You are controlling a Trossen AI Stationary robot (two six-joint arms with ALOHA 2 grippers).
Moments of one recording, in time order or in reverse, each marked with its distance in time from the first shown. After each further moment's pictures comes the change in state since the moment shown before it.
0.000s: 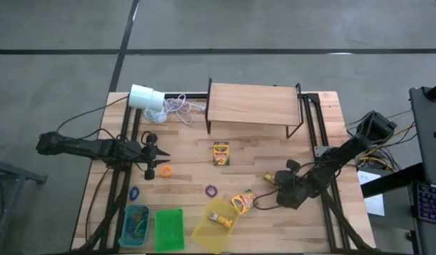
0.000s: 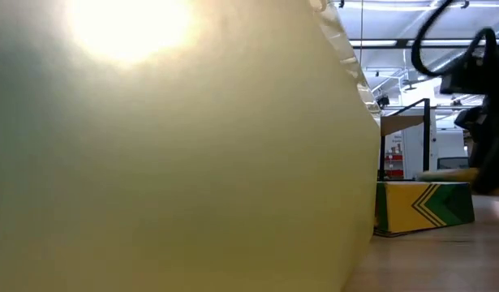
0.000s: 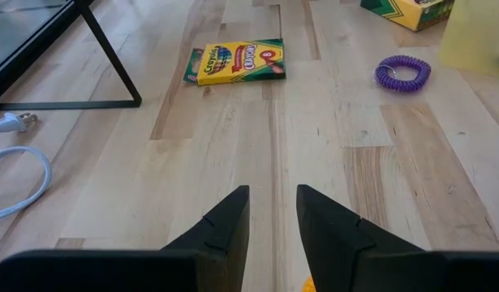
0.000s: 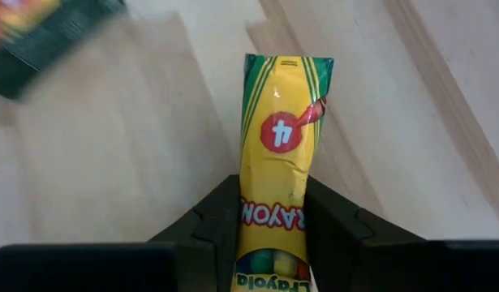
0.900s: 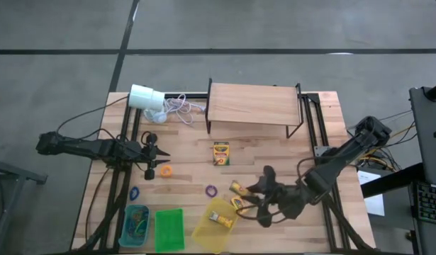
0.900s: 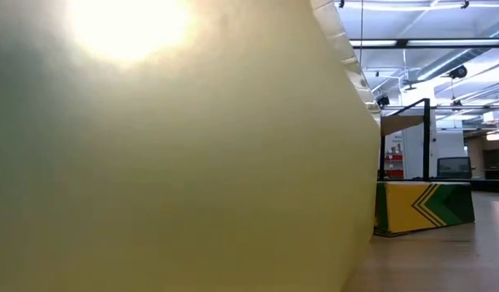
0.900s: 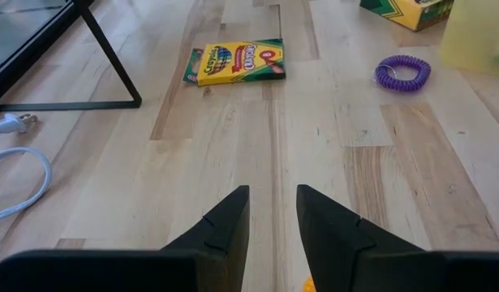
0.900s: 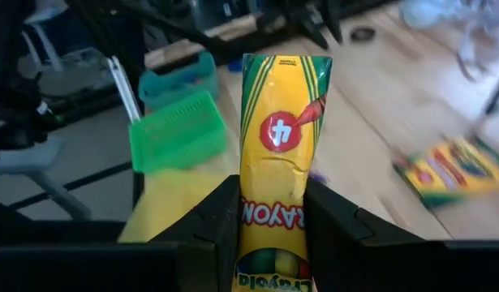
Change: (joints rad) left arm 0.000 0.000 0.000 0.000 0.000 0.003; right arm -0.036 0.093 0.650 0.126 0.149 -0.242
